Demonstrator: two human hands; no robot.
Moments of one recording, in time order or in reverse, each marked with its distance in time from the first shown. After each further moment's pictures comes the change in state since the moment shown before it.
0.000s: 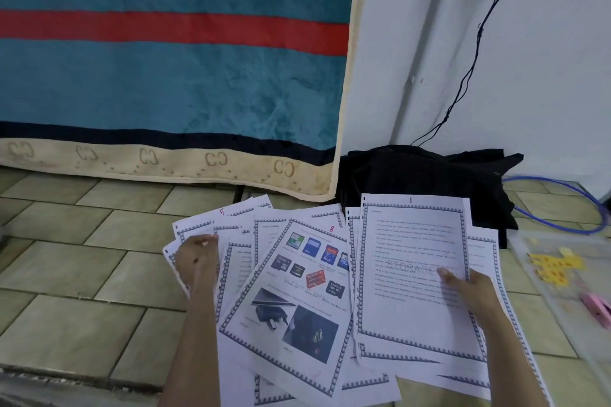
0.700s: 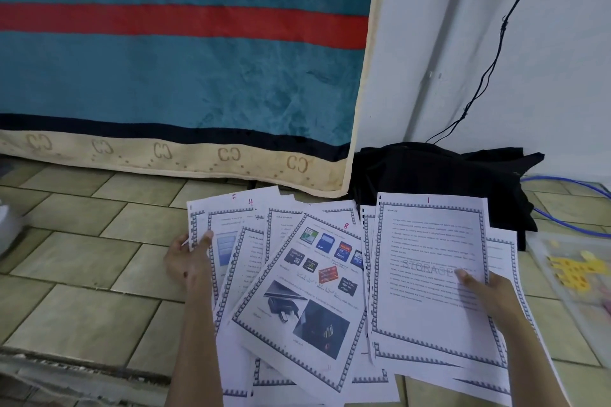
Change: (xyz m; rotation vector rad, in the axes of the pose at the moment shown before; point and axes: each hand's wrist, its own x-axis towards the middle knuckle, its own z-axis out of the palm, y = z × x) left_hand 0.002 -0.008 -0.021 -0.551 0.062 -0.122; right_hand -0.001 -0.002 -0.003 -0.032 0.036 -0.036
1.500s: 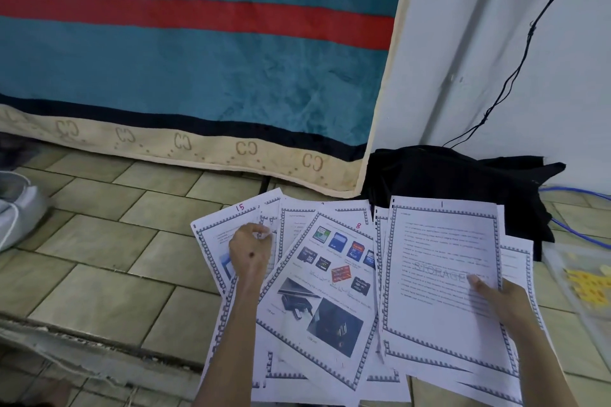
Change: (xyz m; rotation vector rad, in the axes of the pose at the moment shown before) left_hand -0.044 -0.002 0.034 0.651 -0.256 0.195; right_hand -0.007 -0.009 0.000 -0.030 0.013 -0.003
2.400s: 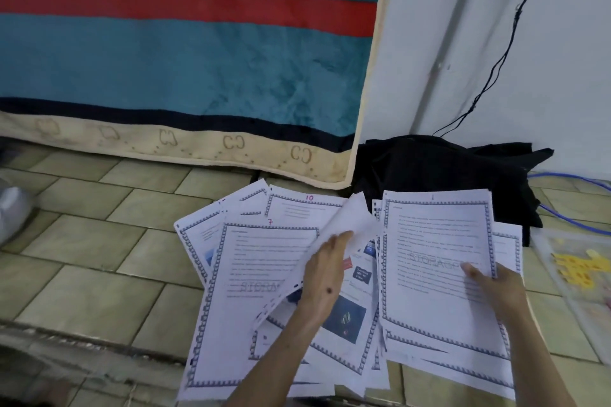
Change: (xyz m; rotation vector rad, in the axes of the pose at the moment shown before) left_hand -0.102 0.024 0.068 0.337 -0.383 0.662; right_hand 0.003 0.007 -0.007 0.001 0.060 -0.040
